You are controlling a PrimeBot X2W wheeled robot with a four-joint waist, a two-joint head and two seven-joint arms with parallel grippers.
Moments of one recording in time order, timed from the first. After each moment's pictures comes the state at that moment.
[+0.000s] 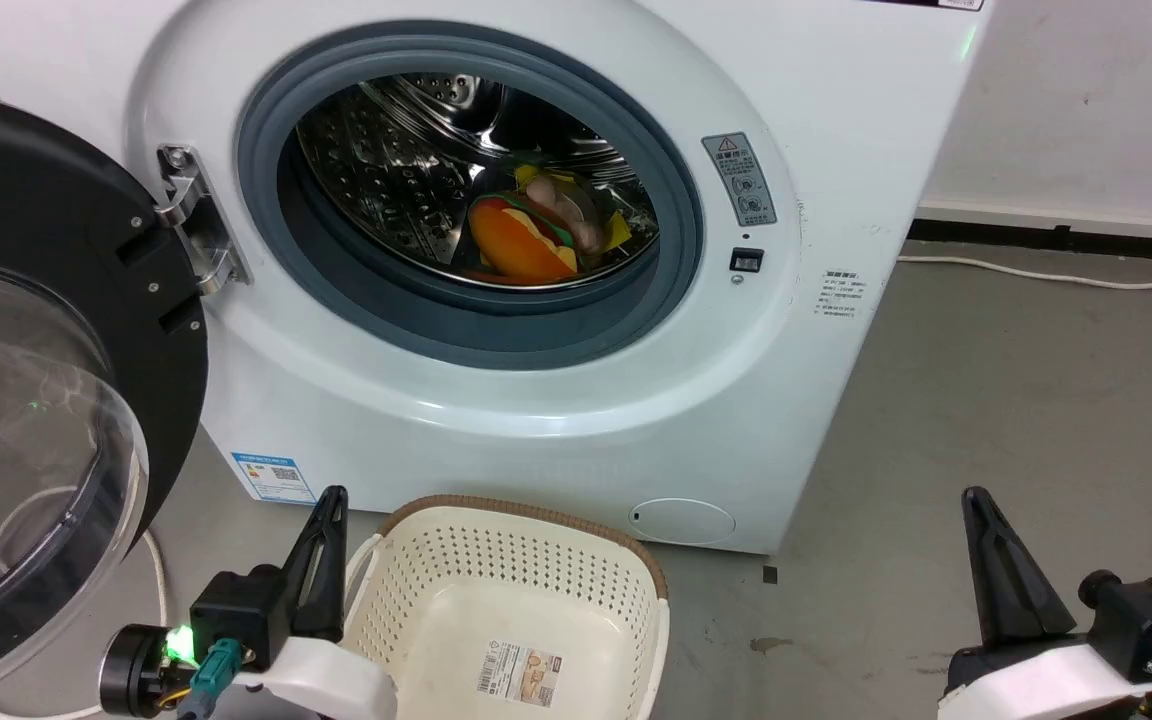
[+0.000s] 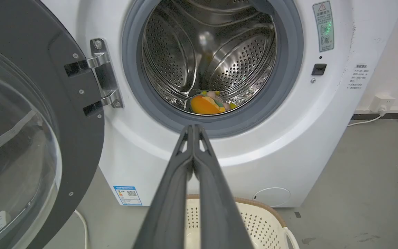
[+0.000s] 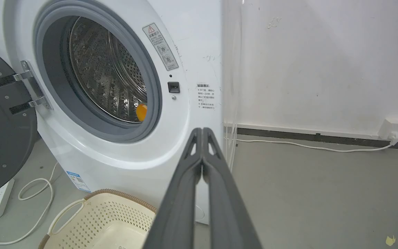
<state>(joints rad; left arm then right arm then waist) -0.02 0.17 -0.14 0.05 -0.15 0.05 -0.14 0.05 -0.05 -0.03 -0.02 0.13 0.13 -0.14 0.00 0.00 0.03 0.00</state>
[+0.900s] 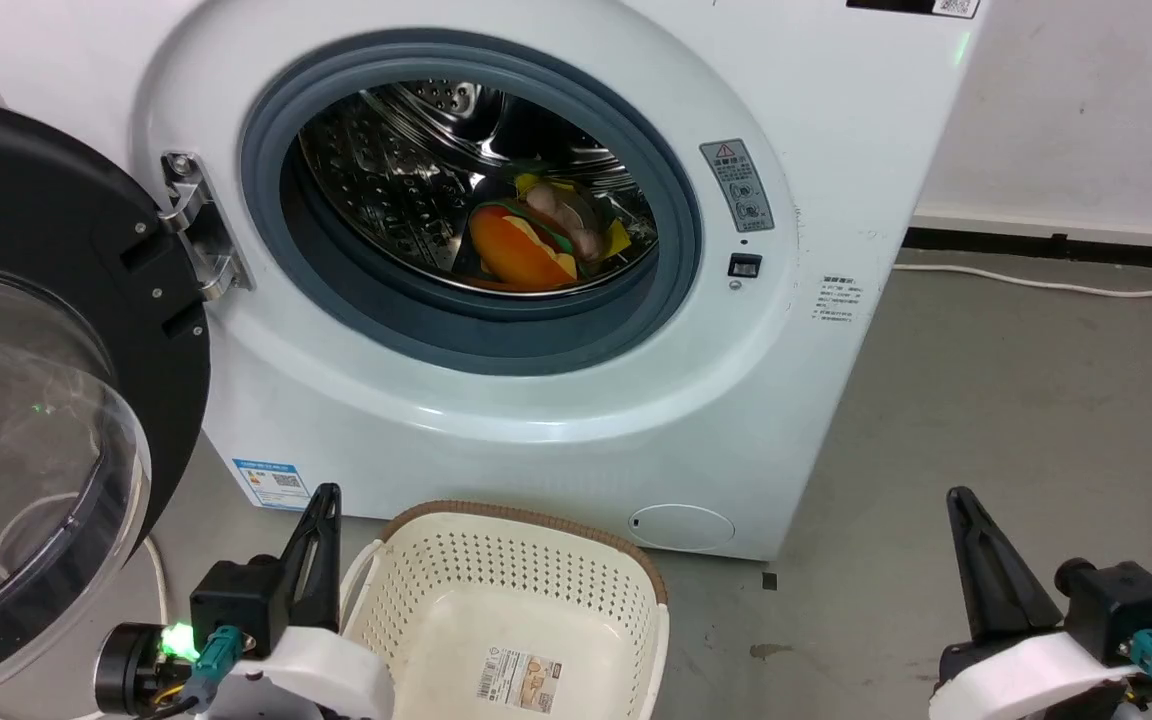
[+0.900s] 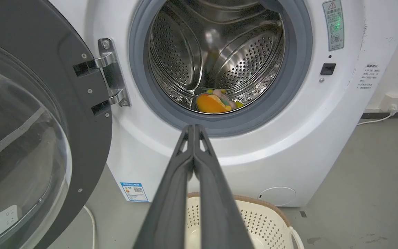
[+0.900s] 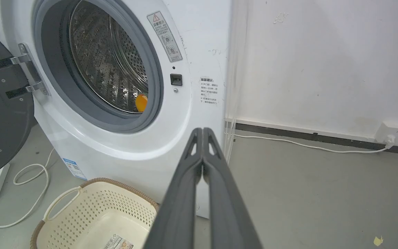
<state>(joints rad) -0.02 0.13 -0.08 0.03 -0.09 0.03 -0.09 0.03 -0.05 -0.02 -0.01 0.08 0.13 -0.09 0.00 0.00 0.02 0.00</state>
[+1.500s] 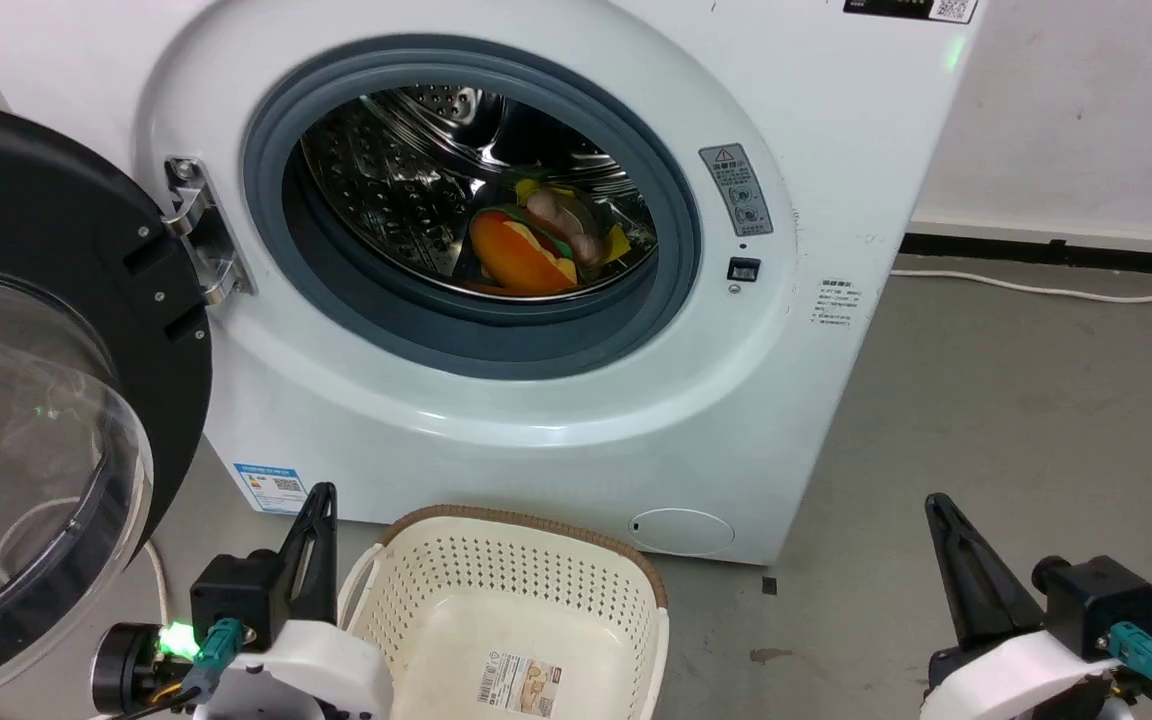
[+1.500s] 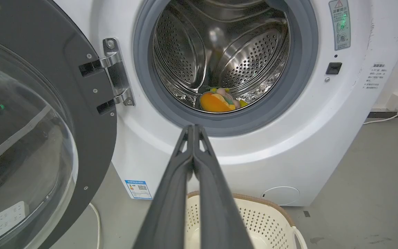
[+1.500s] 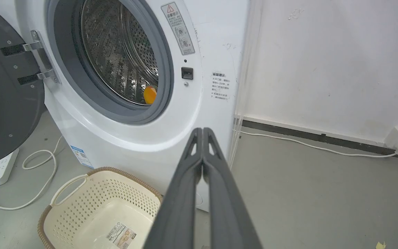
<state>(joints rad) -0.02 0.10 -0.05 0.02 -0.06 0.02 -0.06 0.03 -0.05 -0.01 -0.01 0.05 0.13 -0.05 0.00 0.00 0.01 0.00</state>
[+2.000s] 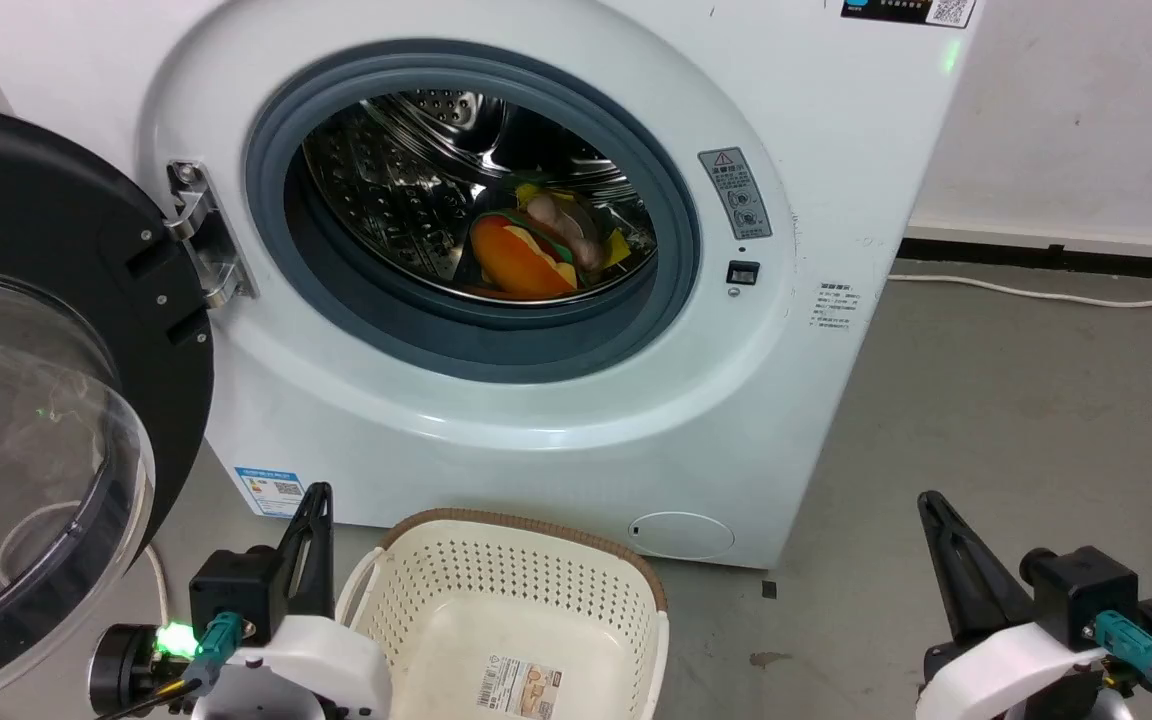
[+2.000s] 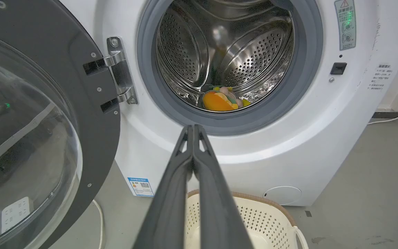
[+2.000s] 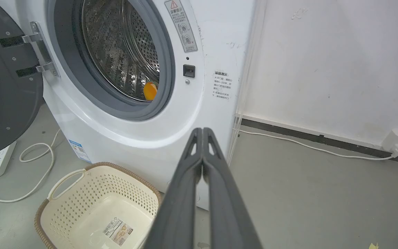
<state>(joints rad) -0.02 0.07 -0.02 0.01 -0.03 0.01 -0.03 0.02 -0.05 -0.01 -0.01 0.03 0.13 -0.03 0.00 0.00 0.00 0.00</state>
